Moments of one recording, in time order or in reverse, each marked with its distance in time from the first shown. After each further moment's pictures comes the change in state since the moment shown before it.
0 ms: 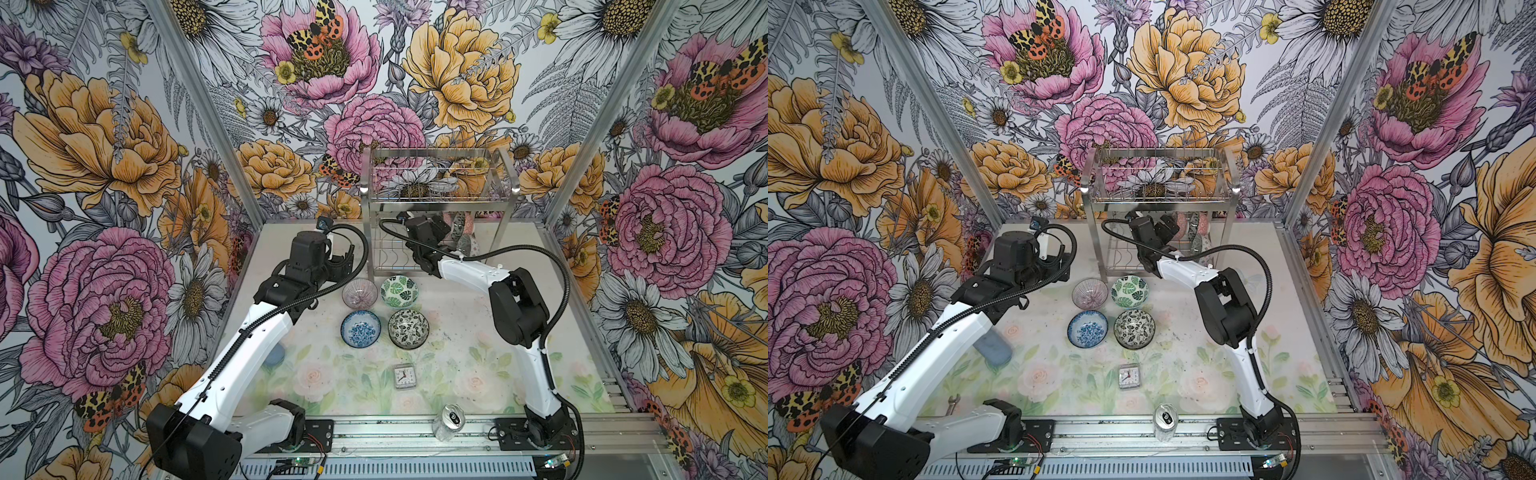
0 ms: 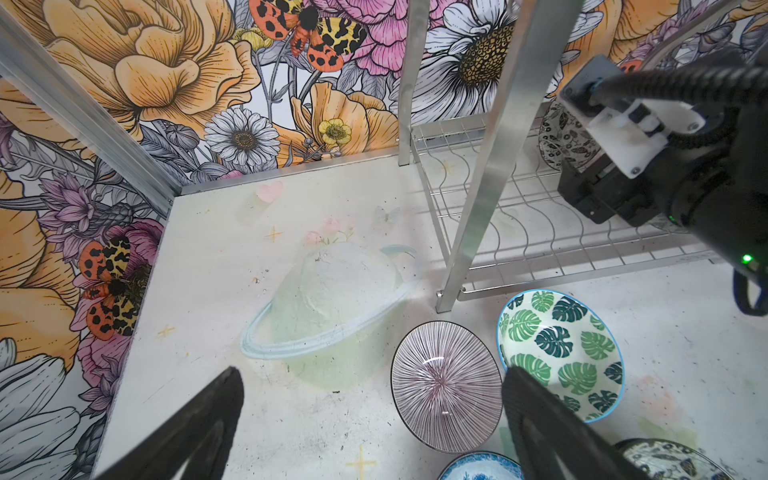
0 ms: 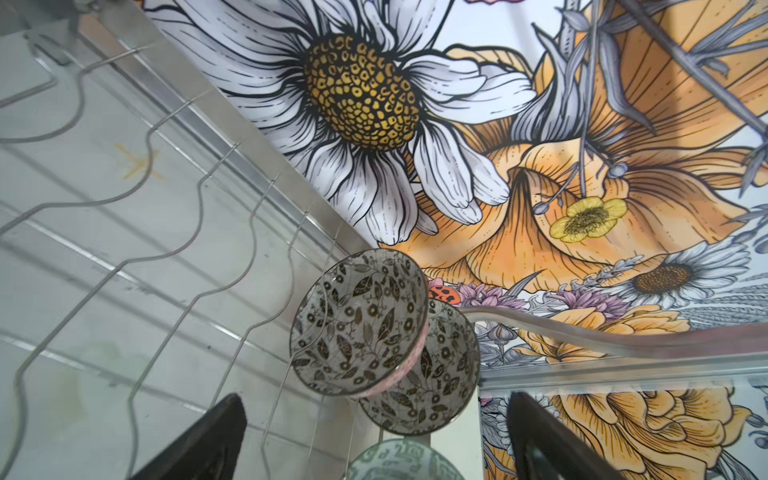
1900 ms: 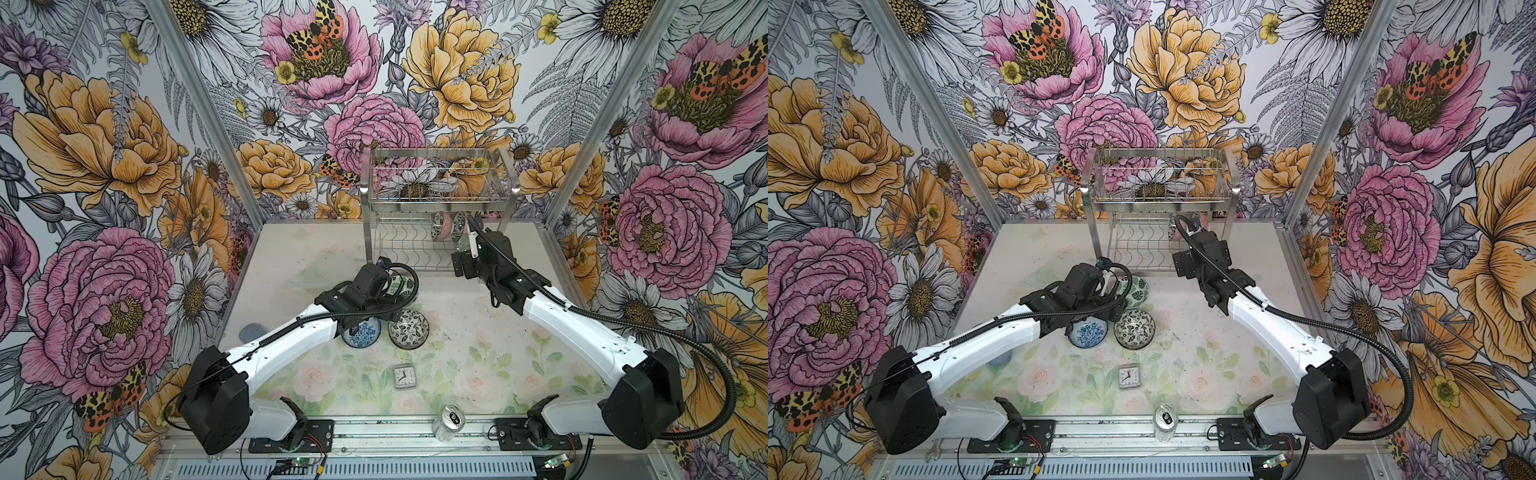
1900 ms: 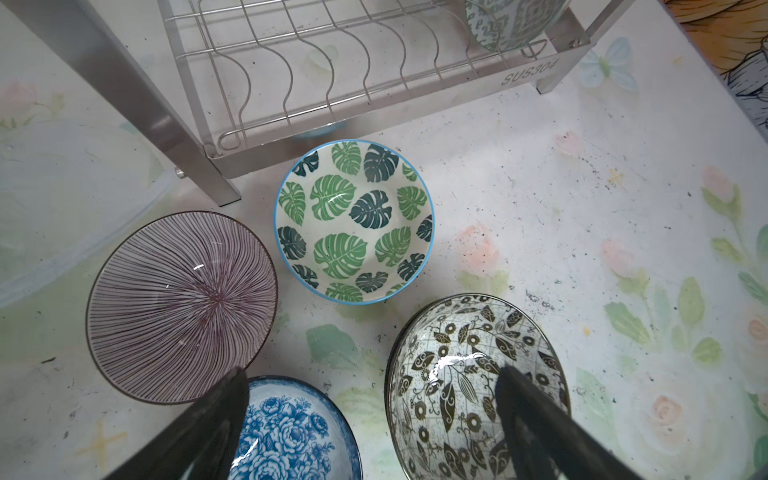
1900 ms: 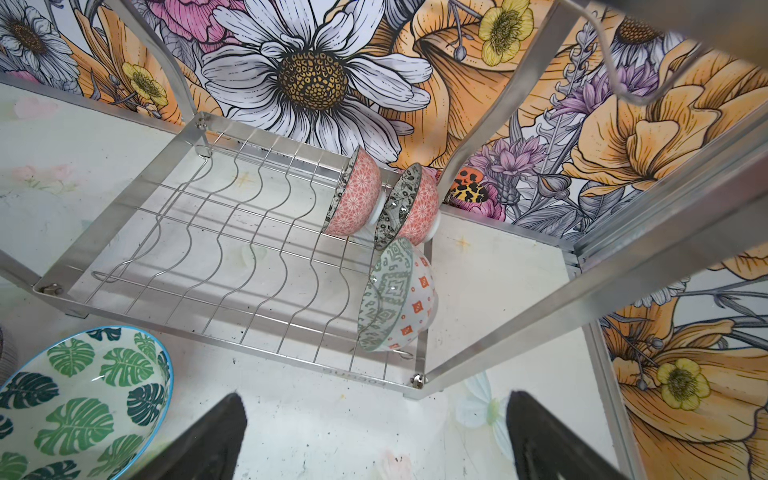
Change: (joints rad) left arm -0.362 0.184 -0.151 0.068 0.125 -0.266; right arm -0.100 -0.811 -0.563 -0.293 -0.345 0.561
